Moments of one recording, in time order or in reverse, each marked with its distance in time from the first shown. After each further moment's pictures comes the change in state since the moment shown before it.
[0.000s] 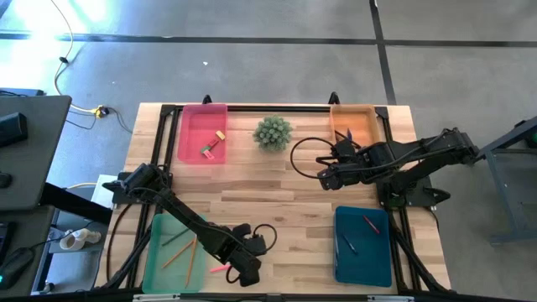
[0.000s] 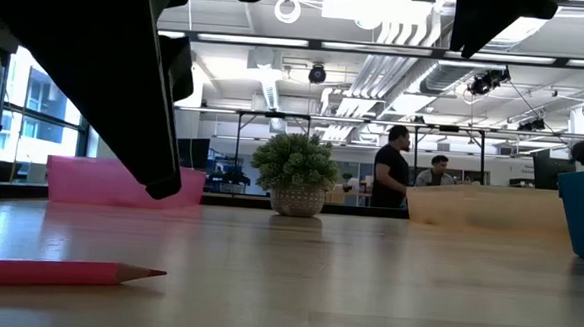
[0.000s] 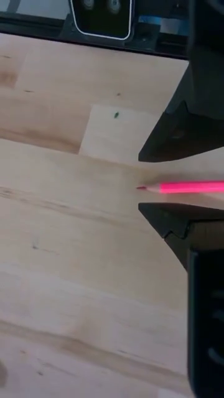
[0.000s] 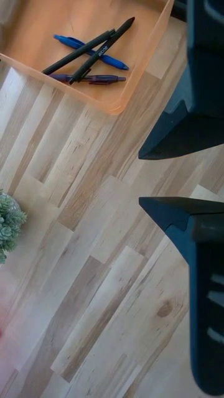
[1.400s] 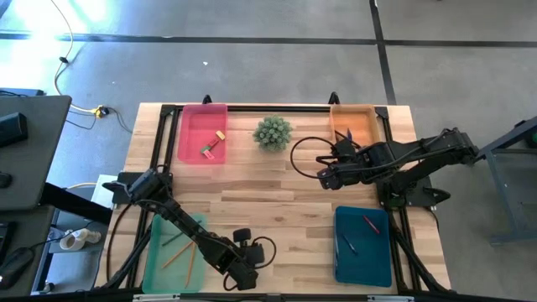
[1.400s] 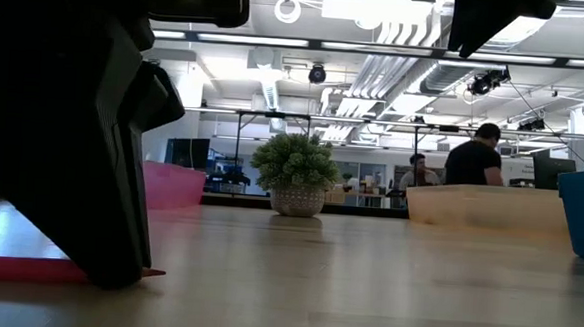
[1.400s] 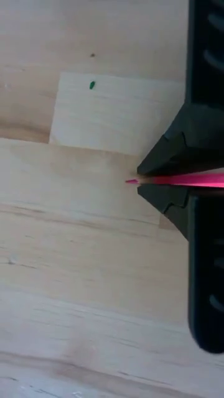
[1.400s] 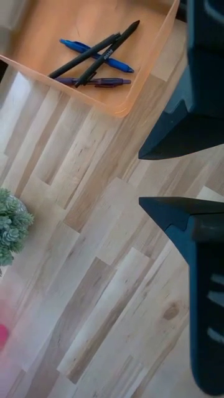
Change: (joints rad) left arm -0.043 0.130 0.007 -0.015 -0.092 0.055; right arm 0.000 0.001 0.000 0.001 0.025 0.000
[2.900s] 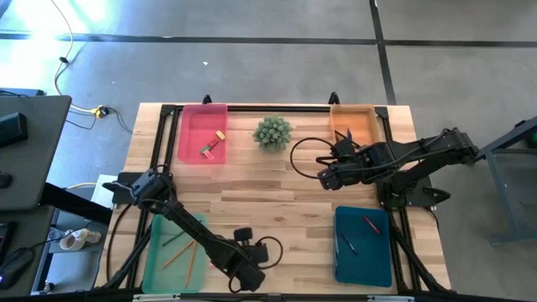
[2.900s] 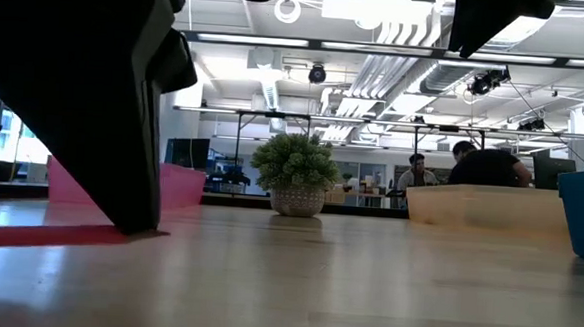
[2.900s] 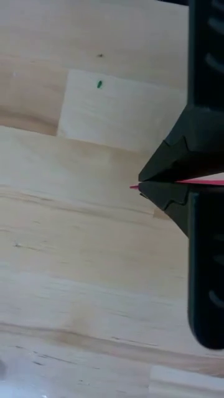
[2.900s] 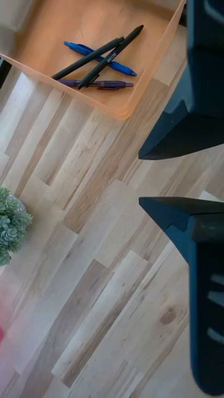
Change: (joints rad) left arm 0.006 0.014 0.203 -0.242 0.017 -0.023; right arm 0.000 0.000 0.000 -0.005 0.000 -0.027
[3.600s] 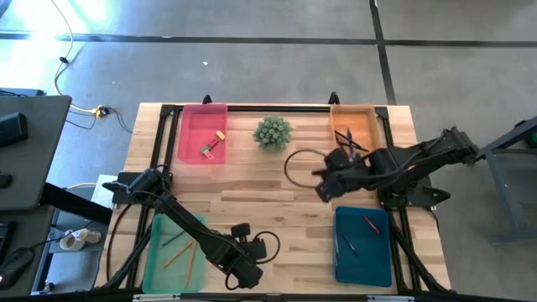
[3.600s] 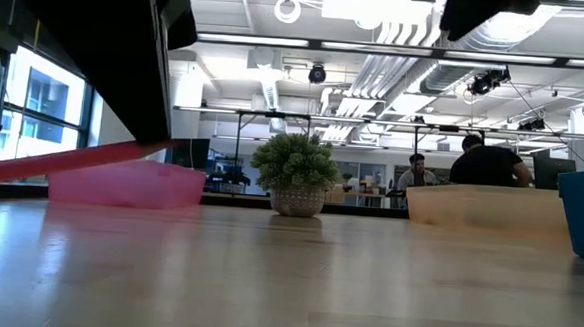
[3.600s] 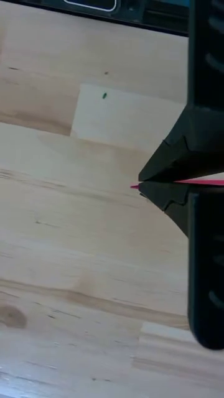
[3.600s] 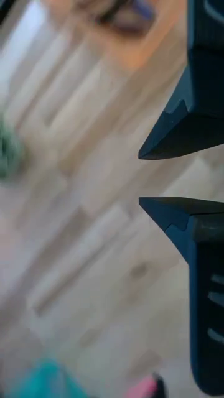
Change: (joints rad) left arm 0.009 -0.079 0.002 -0.063 -0.017 -0.013; right arm 0.063 0.001 -0.006 0.144 -0.061 -0.140
